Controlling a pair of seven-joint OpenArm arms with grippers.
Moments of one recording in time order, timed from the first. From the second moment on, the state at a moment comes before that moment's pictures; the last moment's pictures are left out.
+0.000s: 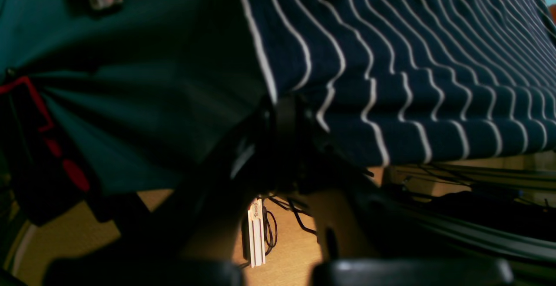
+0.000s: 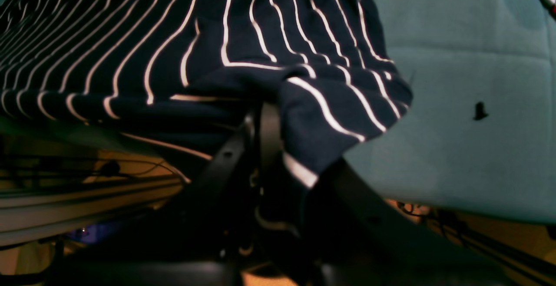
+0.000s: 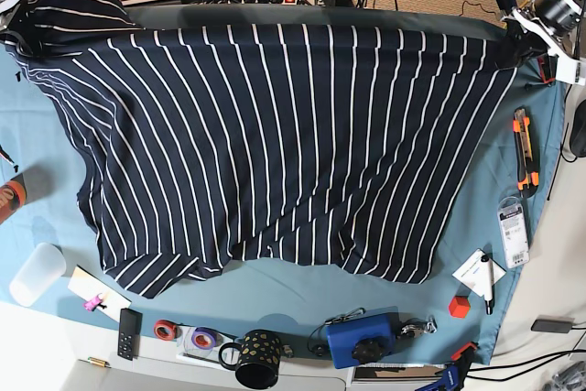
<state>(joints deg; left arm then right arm) 30.0 -7.7 -50.7 115.7 -65.2 -32.3 76.4 -40.5 26.3 72.9 112.1 82.8 40.2 -79.1</state>
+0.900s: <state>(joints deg) 14.3 -8.2 -31.0 115.1 -36.3 -28.0 59.6 -13.1 25.0 43.2 110.4 43.3 40.0 -69.9</state>
